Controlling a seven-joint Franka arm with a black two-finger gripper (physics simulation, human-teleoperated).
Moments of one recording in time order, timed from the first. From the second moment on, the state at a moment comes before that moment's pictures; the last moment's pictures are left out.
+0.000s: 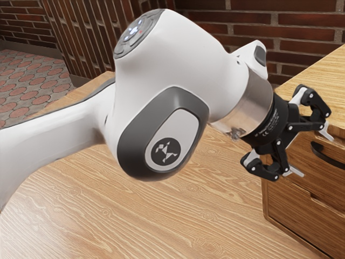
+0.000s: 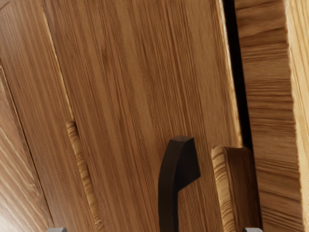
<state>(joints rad) 0.79 -0.14 -1.25 -1.70 -0.27 2.36 -1.44</state>
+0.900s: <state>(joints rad) 0.78 -0.13 -1.28 -1.78 -0.30 2.47 -1.42</state>
